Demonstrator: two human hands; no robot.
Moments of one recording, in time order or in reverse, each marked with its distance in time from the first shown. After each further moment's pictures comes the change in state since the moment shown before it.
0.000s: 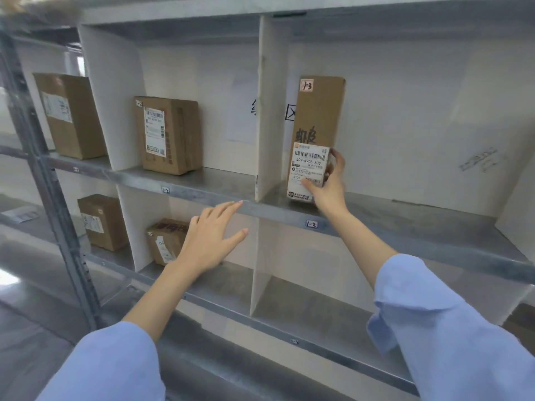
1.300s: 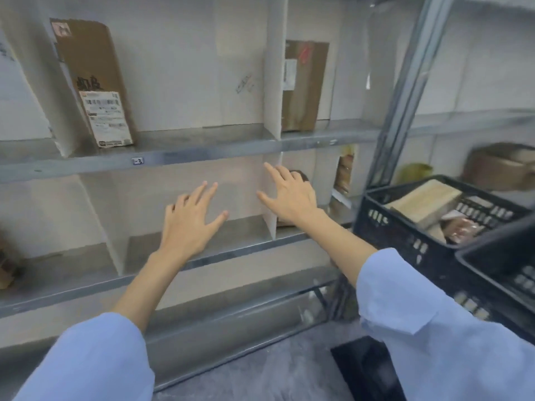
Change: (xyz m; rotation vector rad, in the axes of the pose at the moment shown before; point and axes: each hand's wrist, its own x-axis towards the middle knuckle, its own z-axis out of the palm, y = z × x) left_hand -0.129 0.214 0.031 -0.177 -0.226 0.449; right_hand -0.293 -0.049 -0.233 -1.203 -0.015 0.341
